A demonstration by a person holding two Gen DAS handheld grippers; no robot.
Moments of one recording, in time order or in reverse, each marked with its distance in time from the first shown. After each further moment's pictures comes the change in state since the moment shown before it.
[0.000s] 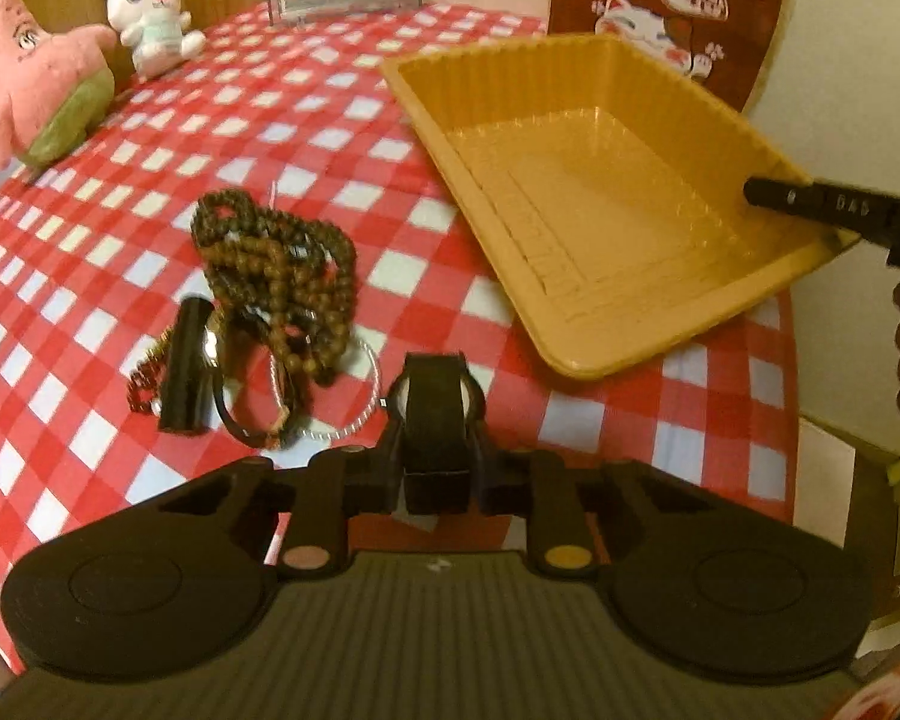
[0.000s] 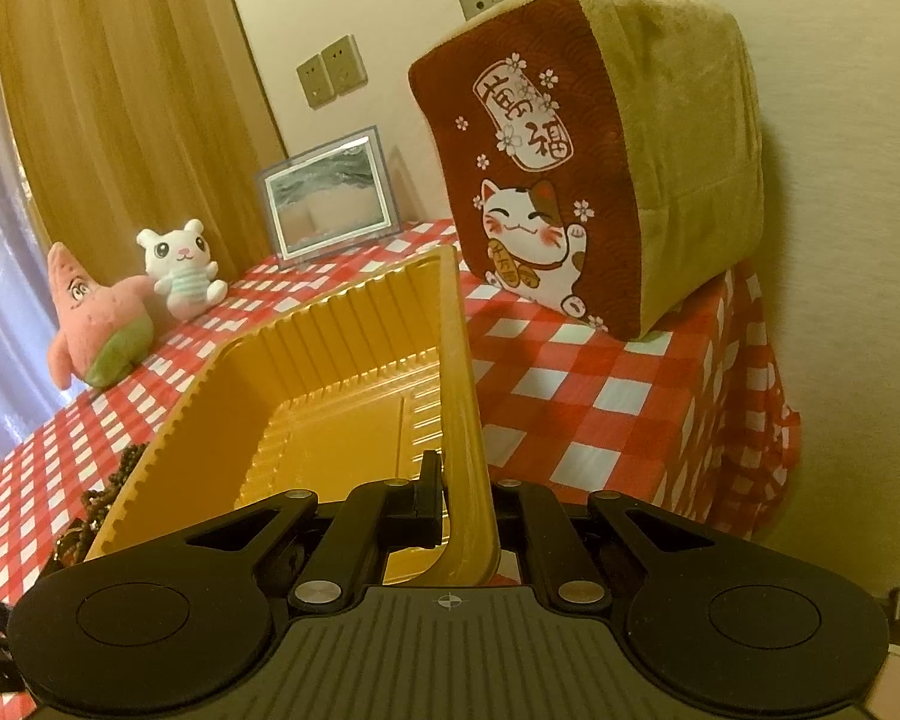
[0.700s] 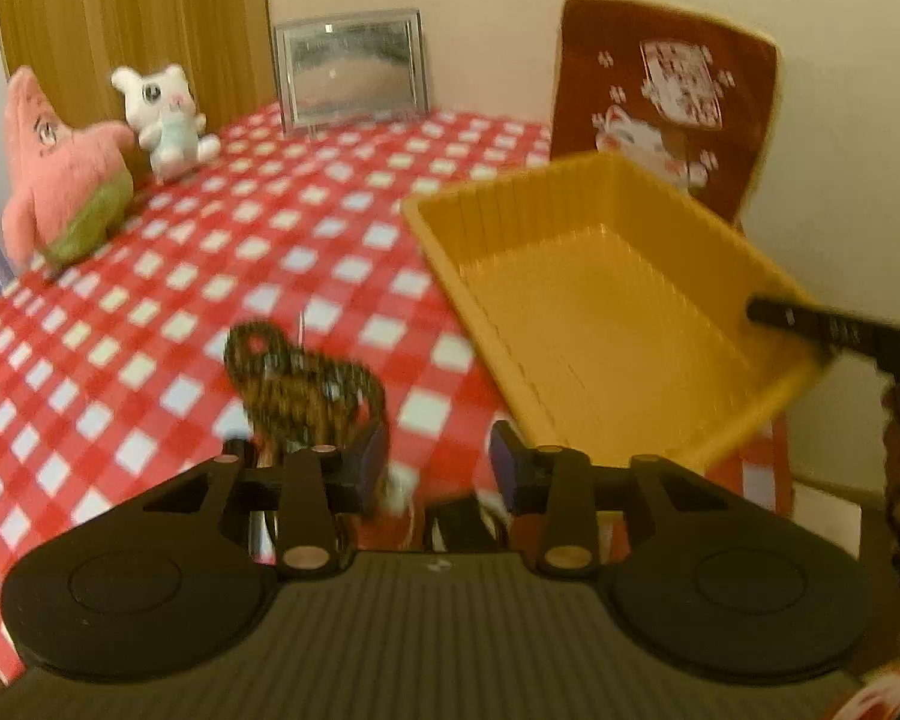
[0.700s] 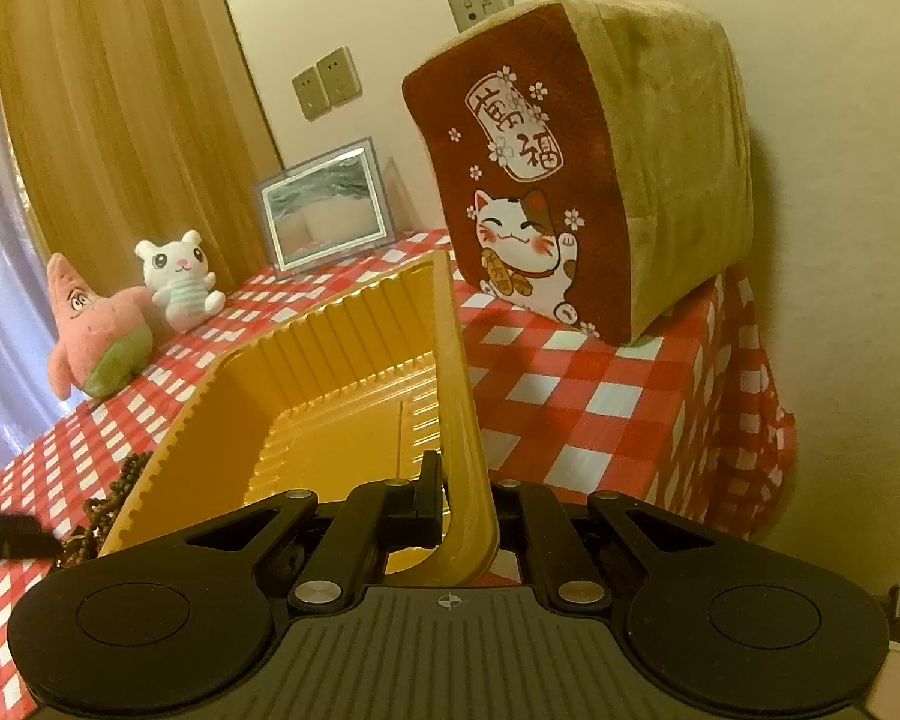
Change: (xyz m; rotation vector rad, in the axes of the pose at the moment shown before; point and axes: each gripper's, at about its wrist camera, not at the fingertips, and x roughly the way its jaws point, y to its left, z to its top) left arm -0.026 0.011 0.027 0.020 -0.158 0.001; right arm -0.007 -0.001 -0.001 0.014 -0.019 -0.006
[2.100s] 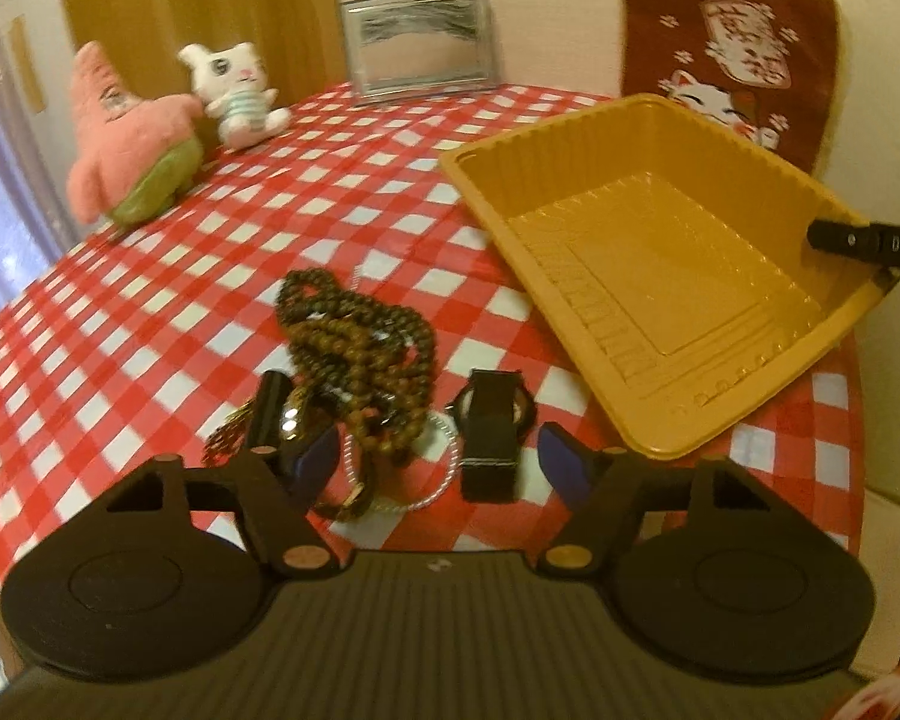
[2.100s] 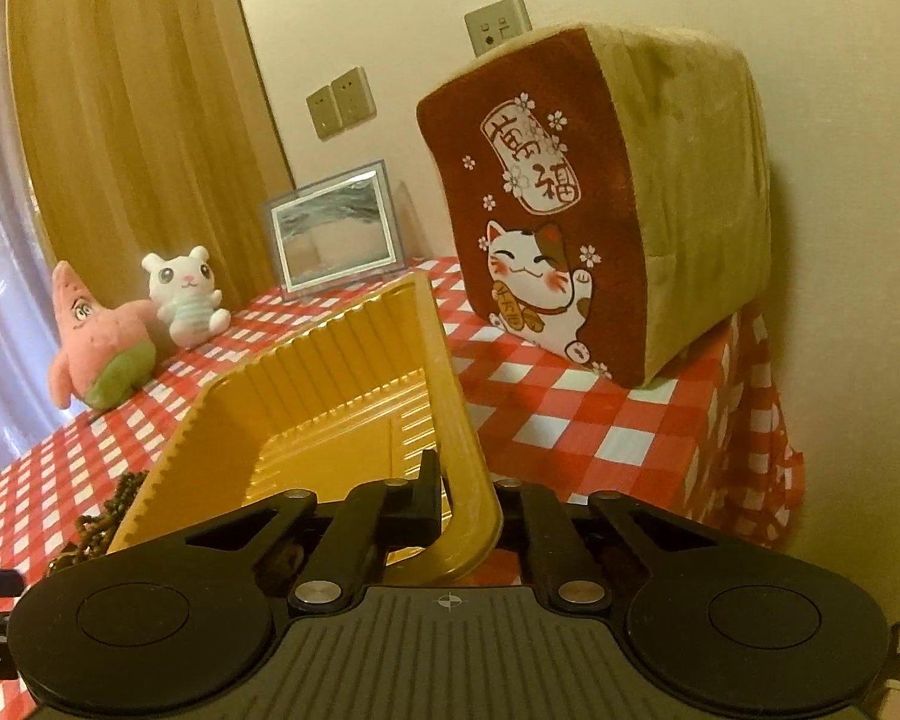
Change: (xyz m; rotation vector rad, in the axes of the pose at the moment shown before) left arm 0.019 -0.019 -0.024 -0.026 0.003 0.171; right arm 0.007 0.001 0.009 -0.041 -0.052 0.010
